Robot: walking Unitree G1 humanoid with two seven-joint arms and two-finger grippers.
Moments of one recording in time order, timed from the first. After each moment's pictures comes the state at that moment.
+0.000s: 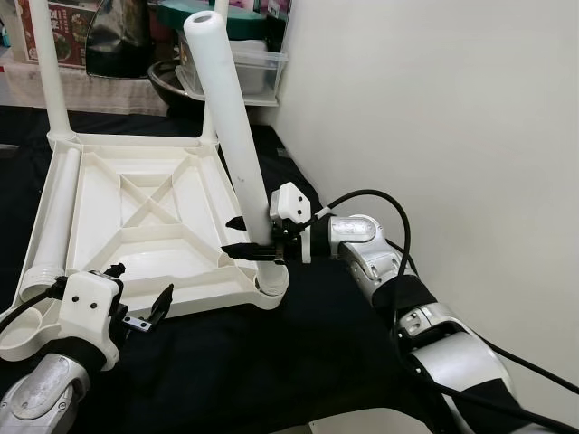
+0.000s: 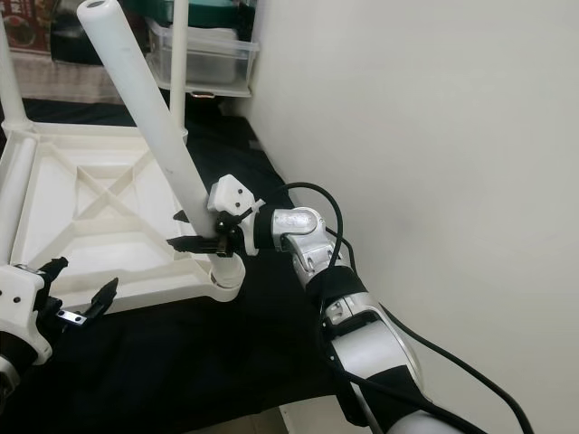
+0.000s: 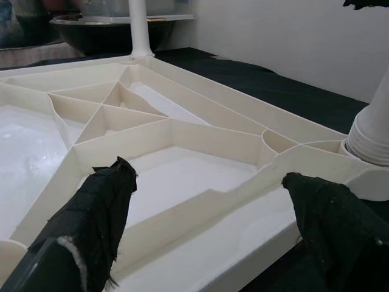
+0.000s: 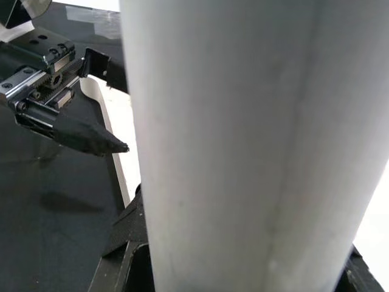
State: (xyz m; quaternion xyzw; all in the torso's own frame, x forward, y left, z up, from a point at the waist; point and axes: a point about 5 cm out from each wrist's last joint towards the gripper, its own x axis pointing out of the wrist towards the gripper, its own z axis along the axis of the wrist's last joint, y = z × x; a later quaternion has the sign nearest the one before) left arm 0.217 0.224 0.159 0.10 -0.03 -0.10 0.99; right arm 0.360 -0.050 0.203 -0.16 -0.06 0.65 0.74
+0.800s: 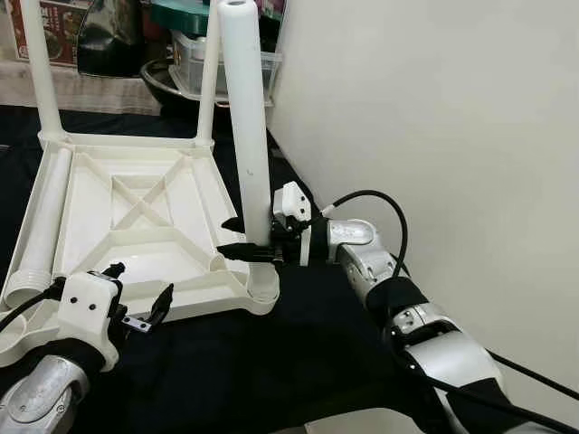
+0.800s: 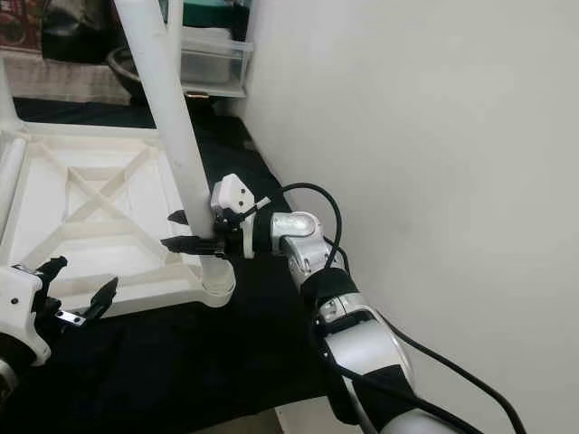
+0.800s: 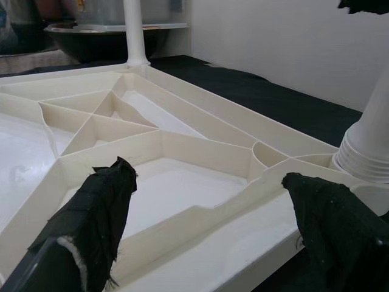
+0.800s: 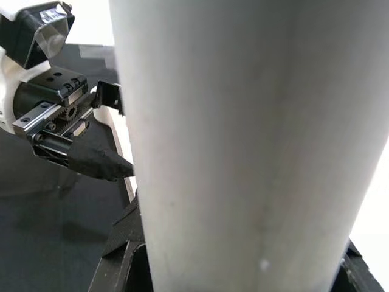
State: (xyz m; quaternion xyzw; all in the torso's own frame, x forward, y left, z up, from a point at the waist) left arm 0.211 0.223 0.161 0.10 -0.03 -0.10 0.99; right arm 0.355 -0.046 0.191 -0.07 -0.06 0.67 0.74
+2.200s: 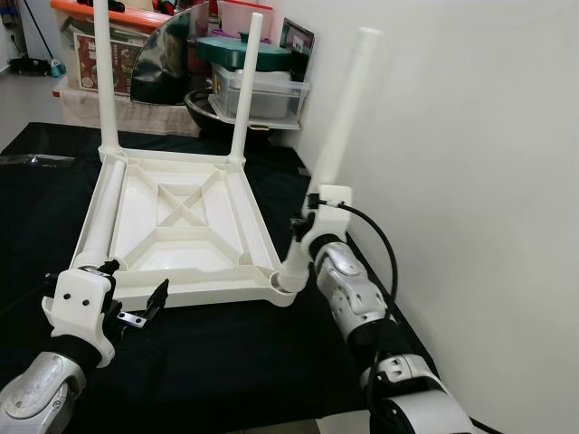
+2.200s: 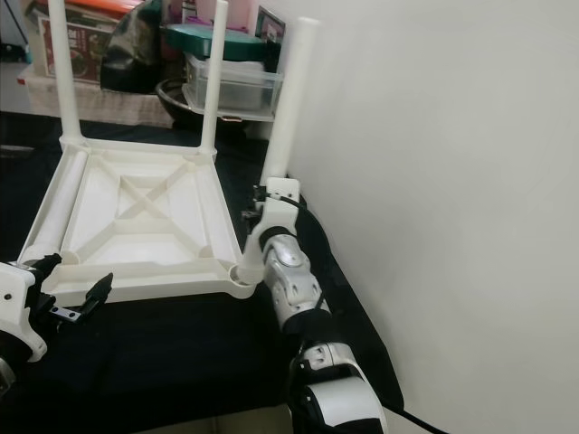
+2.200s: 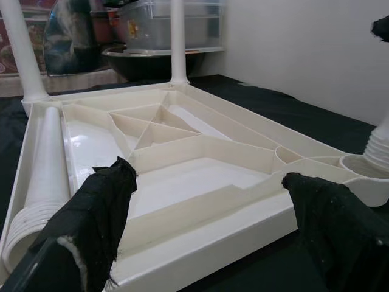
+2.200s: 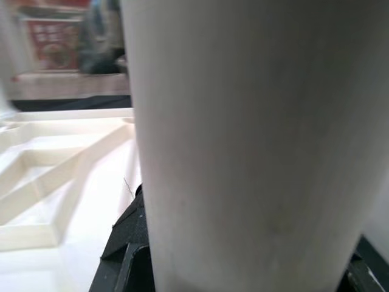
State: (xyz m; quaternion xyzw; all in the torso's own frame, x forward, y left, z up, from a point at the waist) left arm 0.217 0.228 0.163 0.09 -0.03 -0.10 0.99; right arm 0.371 -0.079 0.161 0.09 0.02 0.04 0.99
